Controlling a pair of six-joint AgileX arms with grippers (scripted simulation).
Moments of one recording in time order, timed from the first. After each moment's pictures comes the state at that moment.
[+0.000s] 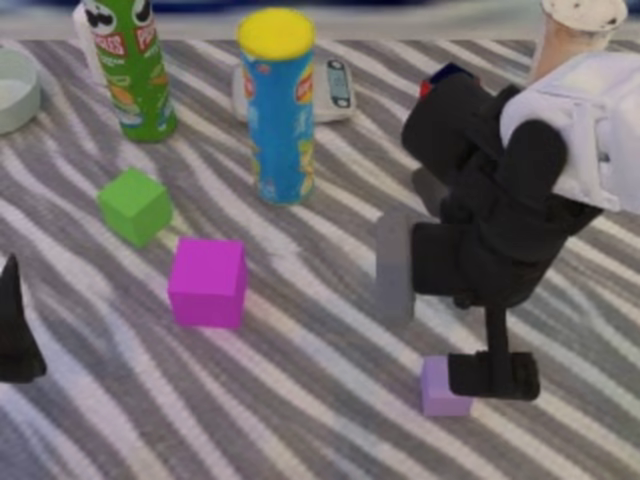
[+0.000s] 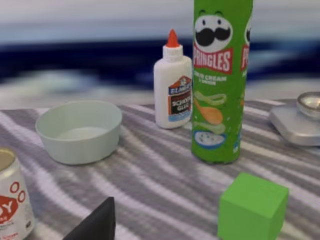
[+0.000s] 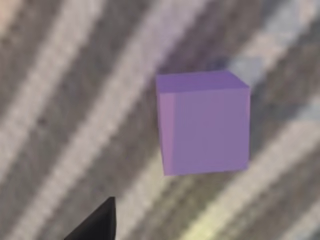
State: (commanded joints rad) left arm -0.03 0.10 0.10 -0.10 0.02 0.03; right arm 0.68 1.74 1.29 -1.03 -0.02 -0.83
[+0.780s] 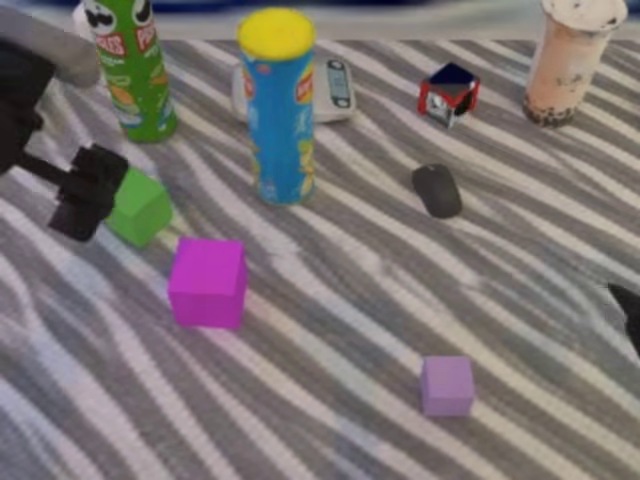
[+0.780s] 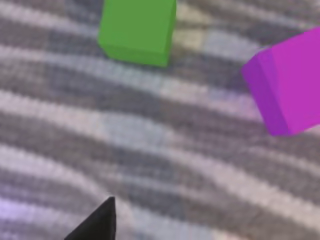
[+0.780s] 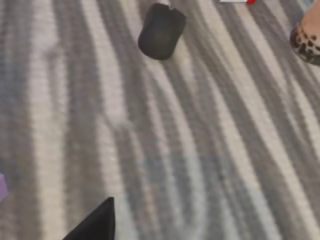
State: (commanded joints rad) left arm -0.20 1.38 1.25 -1.00 0.08 0.31; right arm 0.29 0.79 0.61 -0.48 -0.06 -0.41
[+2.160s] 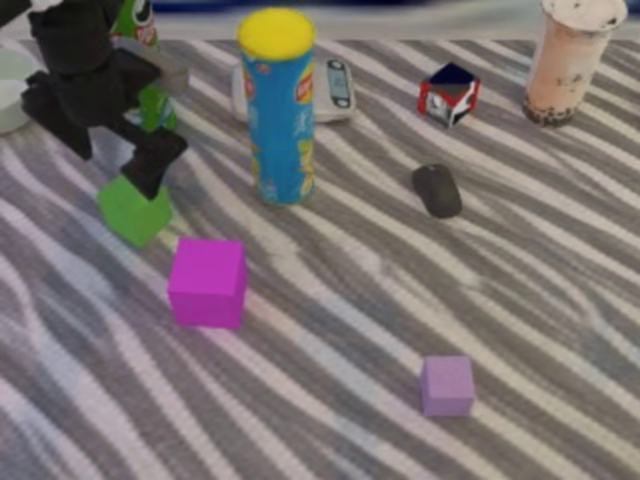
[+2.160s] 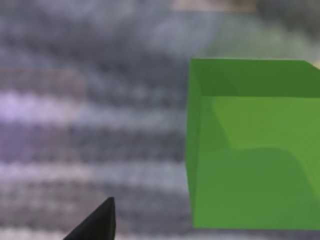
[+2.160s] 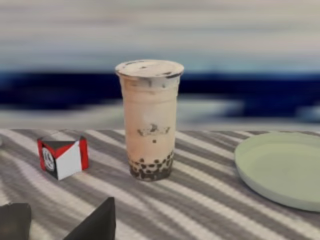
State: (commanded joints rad) left arm -0.17 2.34 2.04 -1.28 0.00 0.49; right arm 0.01 0.00 0.00 0.00 0.00 0.00
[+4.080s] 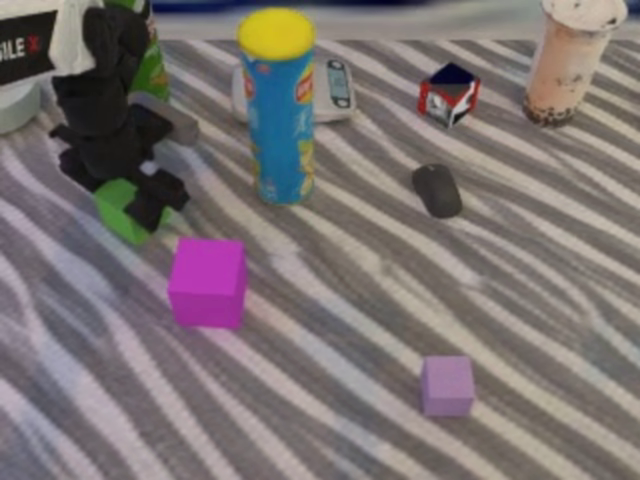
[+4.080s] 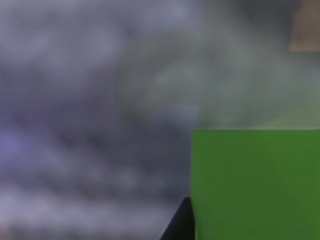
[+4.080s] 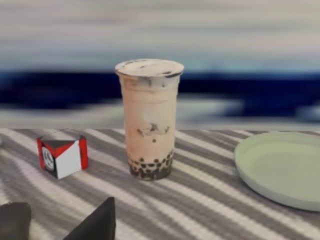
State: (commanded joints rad) left arm -0.16 2.40 1.84 -1.01 0.01 0.50; right arm 0.01 0.00 0.00 0.00 0.00 0.00
